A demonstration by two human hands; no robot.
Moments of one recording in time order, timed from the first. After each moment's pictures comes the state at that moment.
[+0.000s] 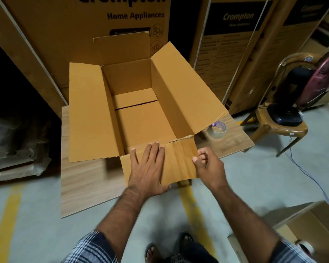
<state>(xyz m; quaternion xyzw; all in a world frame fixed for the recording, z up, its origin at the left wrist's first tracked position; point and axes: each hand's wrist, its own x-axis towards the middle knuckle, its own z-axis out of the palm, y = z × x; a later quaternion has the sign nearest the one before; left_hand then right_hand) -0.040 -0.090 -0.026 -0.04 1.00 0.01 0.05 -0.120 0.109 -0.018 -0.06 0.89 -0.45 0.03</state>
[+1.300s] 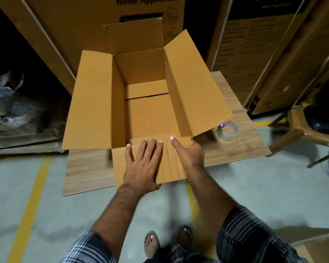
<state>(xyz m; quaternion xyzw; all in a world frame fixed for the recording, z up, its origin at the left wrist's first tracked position) -0.059 -0.059 -0.041 -0.13 0.99 -0.03 0.08 -0.181 0.058 -0.028 0.11 0.83 -0.51 0.21</state>
